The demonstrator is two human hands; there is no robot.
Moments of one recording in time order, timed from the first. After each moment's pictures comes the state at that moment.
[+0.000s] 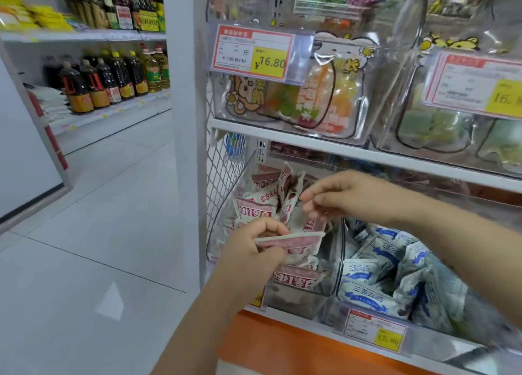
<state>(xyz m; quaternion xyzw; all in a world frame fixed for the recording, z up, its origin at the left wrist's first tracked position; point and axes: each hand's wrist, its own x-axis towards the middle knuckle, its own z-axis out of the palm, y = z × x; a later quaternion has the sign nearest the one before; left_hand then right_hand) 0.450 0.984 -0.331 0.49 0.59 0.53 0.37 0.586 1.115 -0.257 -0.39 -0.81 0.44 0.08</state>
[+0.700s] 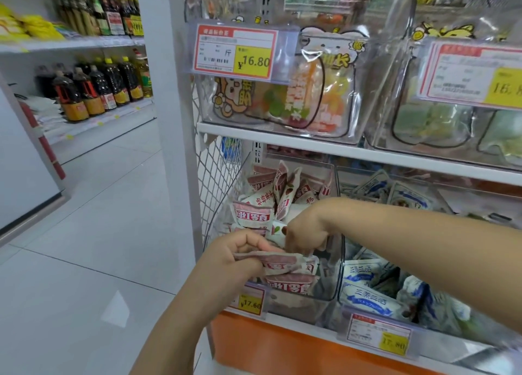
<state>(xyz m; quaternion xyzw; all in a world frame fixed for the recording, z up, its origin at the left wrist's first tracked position) 0.430 0.980 -0.329 0.48 0.59 0.50 0.41 0.525 1.151 -0.331 -0.40 -0.81 0.18 -0.38</state>
